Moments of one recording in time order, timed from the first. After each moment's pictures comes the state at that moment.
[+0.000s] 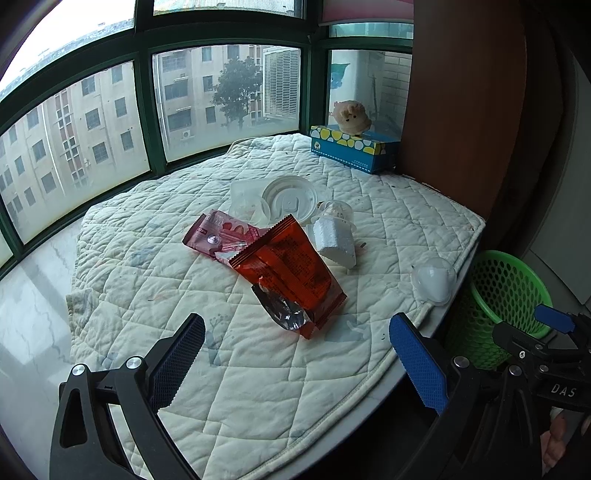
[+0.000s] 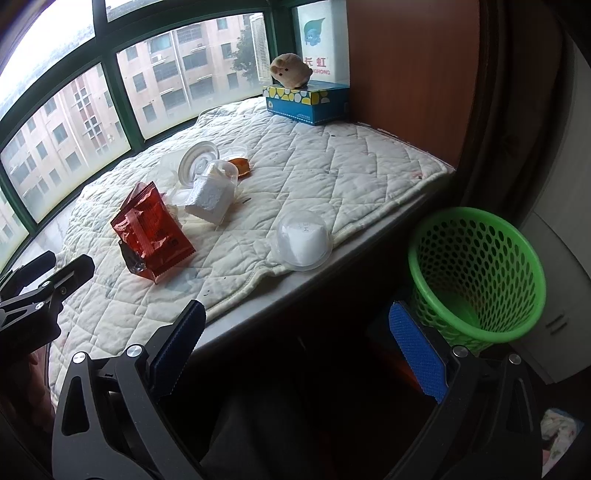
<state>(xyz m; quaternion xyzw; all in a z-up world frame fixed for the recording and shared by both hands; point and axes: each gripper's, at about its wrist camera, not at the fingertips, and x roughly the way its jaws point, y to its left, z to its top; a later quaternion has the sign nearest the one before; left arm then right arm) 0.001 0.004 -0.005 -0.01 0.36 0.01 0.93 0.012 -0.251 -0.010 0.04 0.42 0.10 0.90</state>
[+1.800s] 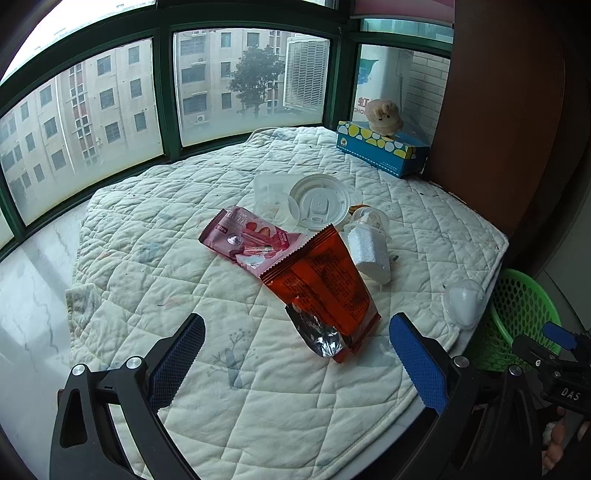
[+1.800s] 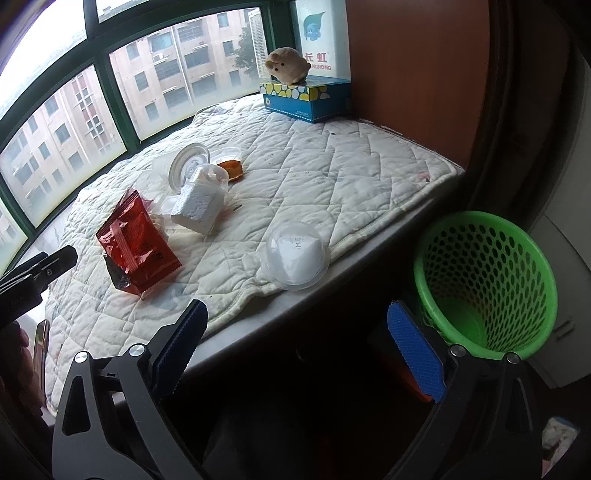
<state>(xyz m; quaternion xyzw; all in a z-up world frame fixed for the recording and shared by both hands) 0.037 0.039 -0.009 -0.05 0.38 0.04 0.92 0.047 -0.258 -0.022 0.05 0.43 0.11 0.90</state>
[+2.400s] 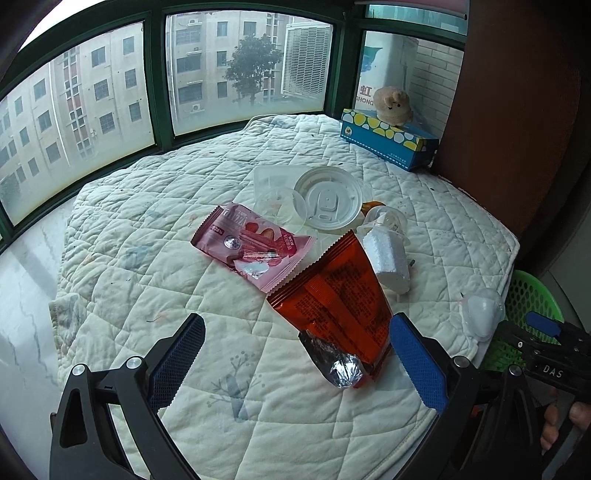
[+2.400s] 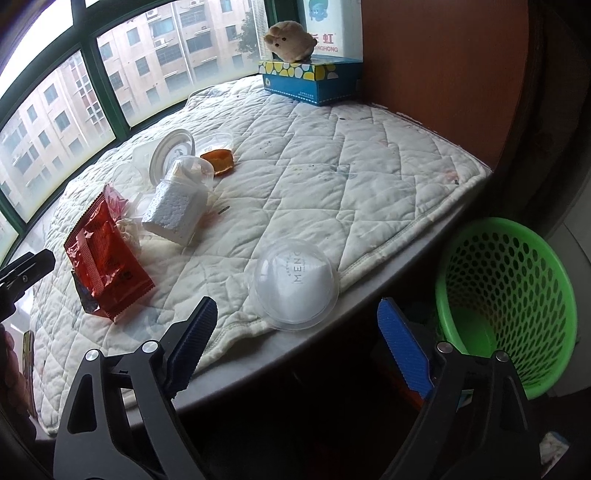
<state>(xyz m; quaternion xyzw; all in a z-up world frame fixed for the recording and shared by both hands) 0.079 0.054 -0.025 -0.05 0.40 0.02 0.91 0.105 -0.245 -0.050 0.04 0.46 0.12 0.88</state>
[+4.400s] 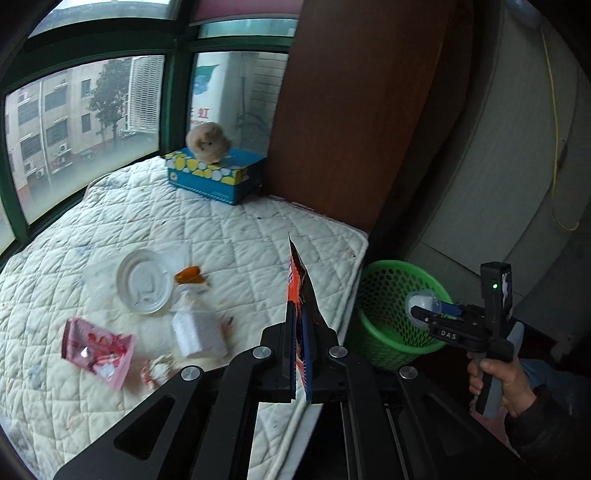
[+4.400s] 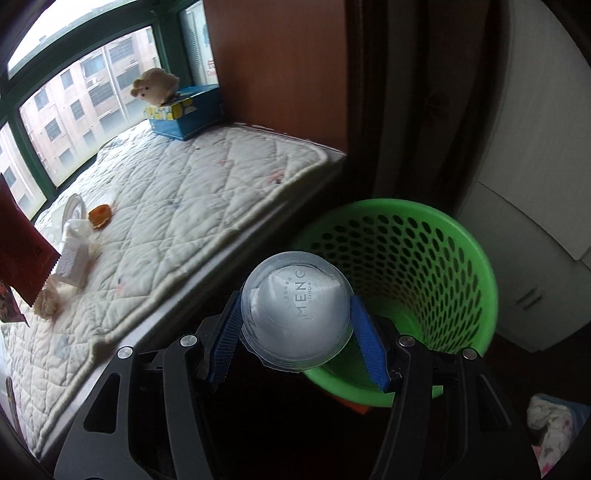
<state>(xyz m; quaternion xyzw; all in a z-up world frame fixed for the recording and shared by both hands) 0.110 -0.062 0.062 -0.01 0.36 -0.27 0.89 0.092 -0.403 -0.052 0.09 0.44 -0.03 0.89</state>
